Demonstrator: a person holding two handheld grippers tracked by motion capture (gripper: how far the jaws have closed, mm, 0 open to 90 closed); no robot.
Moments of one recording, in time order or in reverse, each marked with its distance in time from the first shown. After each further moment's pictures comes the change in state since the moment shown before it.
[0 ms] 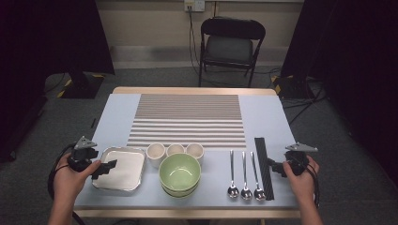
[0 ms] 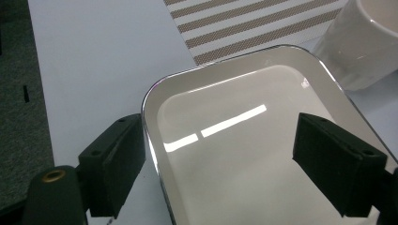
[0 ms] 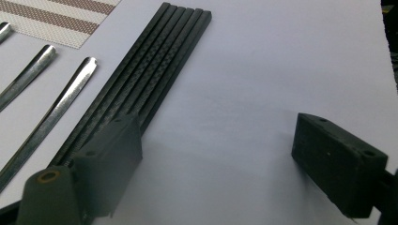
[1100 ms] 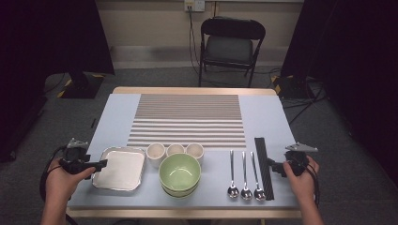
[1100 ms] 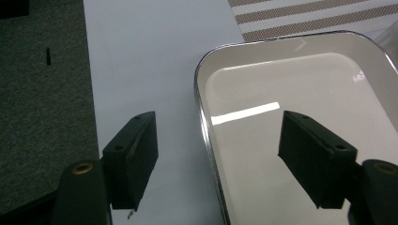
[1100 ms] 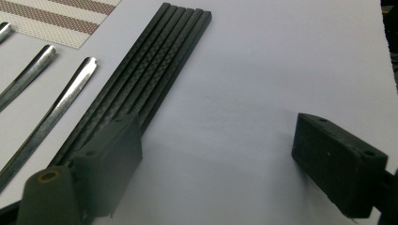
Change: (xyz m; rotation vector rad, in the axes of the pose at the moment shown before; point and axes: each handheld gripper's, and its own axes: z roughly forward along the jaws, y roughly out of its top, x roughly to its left) left arm 0.020 -0.010 -0.001 0.059 0.079 -0.124; right arm 0.000 0.000 0.000 -0.001 0.000 0.000
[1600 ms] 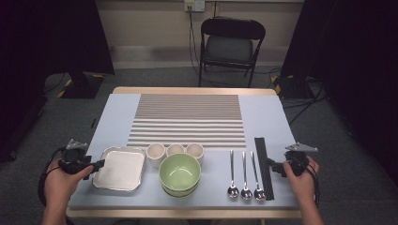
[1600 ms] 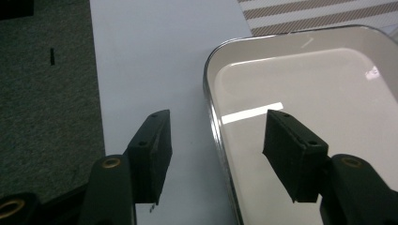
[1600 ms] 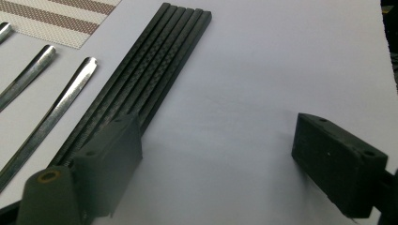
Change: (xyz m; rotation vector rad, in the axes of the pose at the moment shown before) left arm 0.004 -0.005 0.003 -0.009 0.010 0.000; right arm 0.000 0.000 0.000 0.000 0.000 -0.001
